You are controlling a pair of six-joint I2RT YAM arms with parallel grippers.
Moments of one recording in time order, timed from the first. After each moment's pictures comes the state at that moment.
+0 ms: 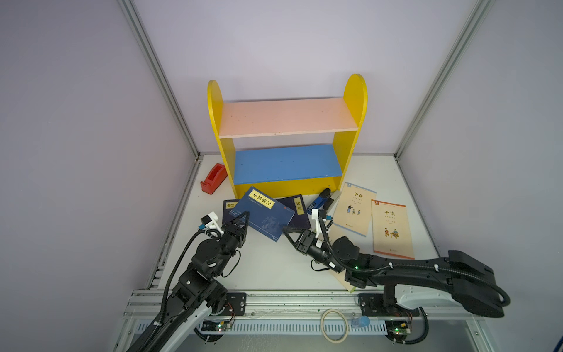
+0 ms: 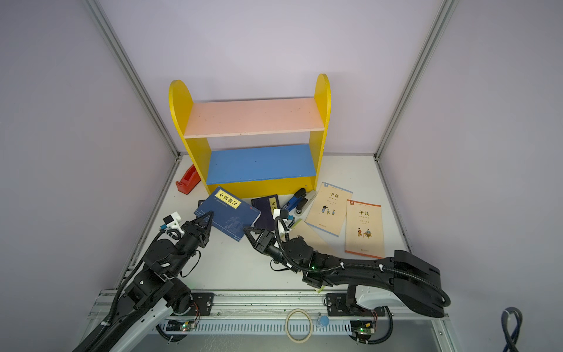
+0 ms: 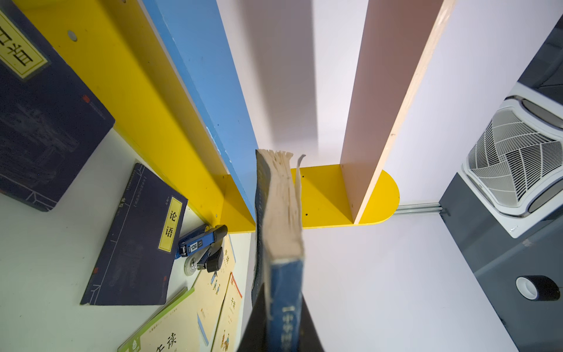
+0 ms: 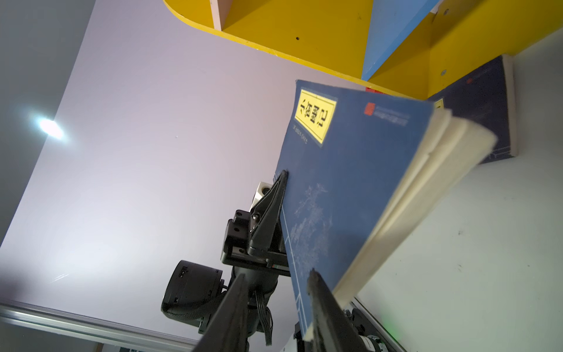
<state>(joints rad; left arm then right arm) -0.59 0.25 0.33 -0.03 -0.23 -1.46 1.22 1.28 0.54 0.76 0.18 1.33</state>
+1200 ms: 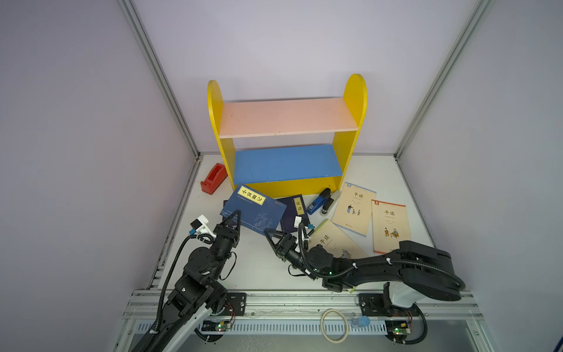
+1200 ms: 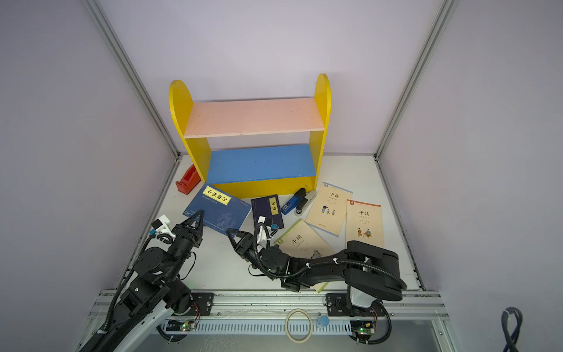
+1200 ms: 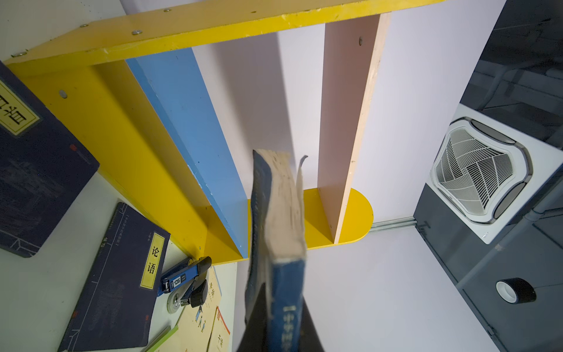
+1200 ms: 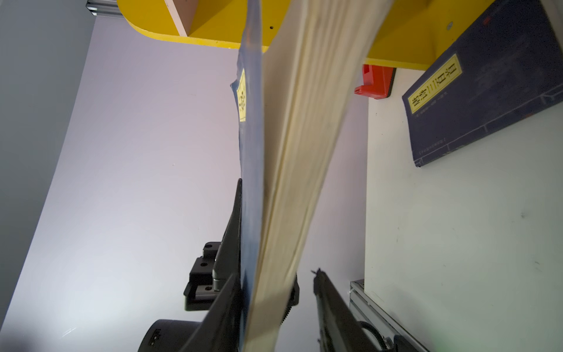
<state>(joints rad) -0.61 0.14 0.31 -0.01 -0.33 -1.41 1.32 1.61 0.69 1.02 0.39 1.49</state>
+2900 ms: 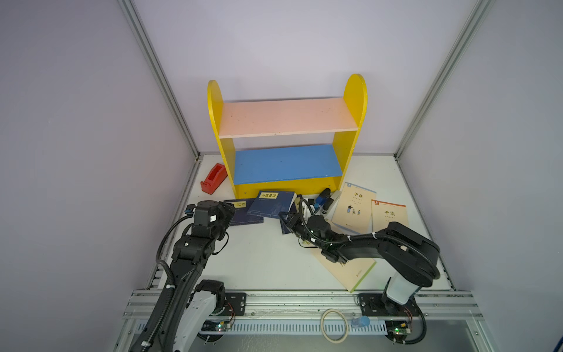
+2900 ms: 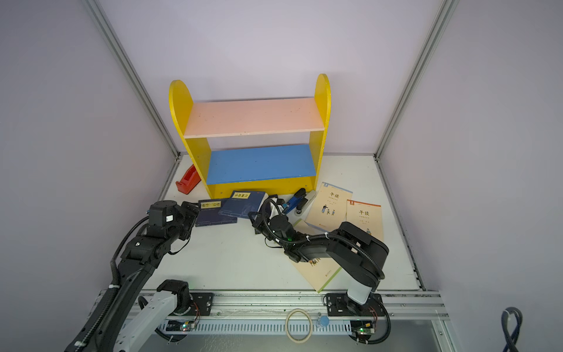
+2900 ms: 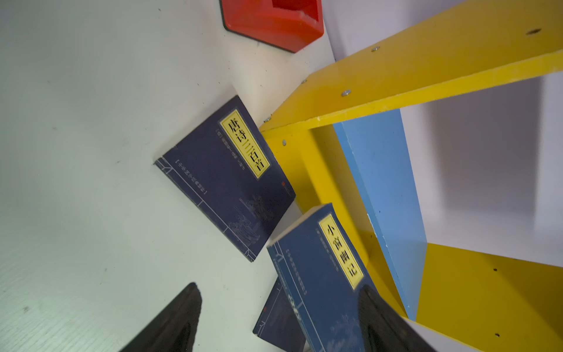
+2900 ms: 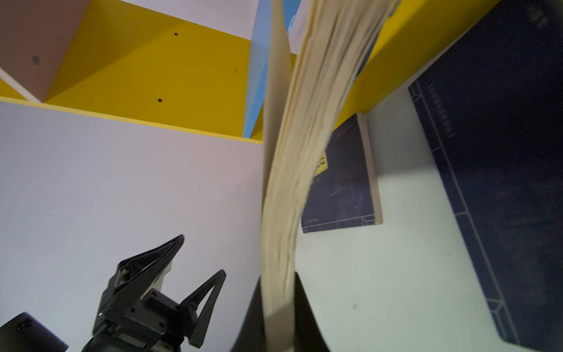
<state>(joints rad) -0.11 0.74 0.71 -0.55 -0.02 -1.18 0.92 1.75 0.72 0.83 0.01 1.38</state>
